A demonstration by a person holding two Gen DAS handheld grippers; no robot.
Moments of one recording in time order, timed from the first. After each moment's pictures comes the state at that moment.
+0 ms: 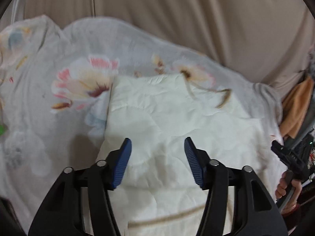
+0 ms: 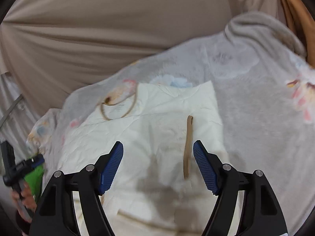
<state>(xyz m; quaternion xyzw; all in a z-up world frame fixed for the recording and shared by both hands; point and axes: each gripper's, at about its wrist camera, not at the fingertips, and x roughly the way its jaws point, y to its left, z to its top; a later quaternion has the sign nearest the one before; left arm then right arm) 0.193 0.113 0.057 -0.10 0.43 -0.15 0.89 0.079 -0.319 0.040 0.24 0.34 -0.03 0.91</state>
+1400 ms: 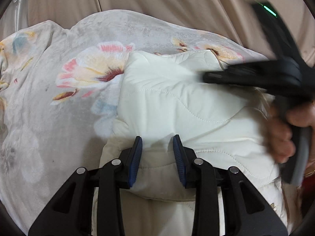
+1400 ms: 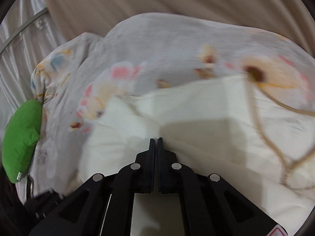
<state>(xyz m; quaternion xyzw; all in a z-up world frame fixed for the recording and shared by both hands) 0.191 0.112 -0.010 -0.01 0.39 -0.11 0.91 0.272 -0.076 0.017 0.06 0.42 0.16 0.89</state>
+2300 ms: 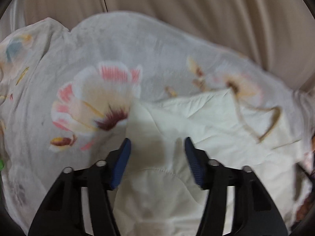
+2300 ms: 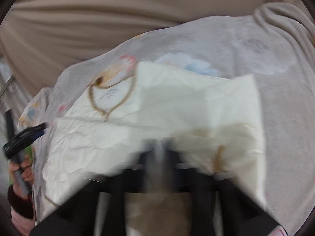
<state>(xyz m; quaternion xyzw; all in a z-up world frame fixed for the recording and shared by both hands) 0.293 0.095 0.021 -0.03 0.45 -0.06 0.89 0.130 -0.284 0.040 0.16 0.34 0.04 0.92</state>
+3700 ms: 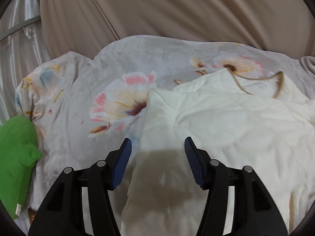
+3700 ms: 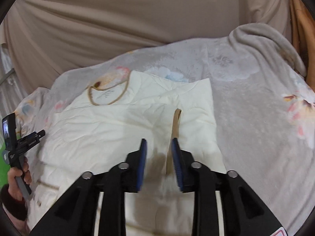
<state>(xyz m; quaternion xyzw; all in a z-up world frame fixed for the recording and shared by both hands) 0.175 0.083 0.045 0.08 0.36 0.00 0.93 0.008 -0.303 0.047 0.15 0.32 -0.03 0.93</state>
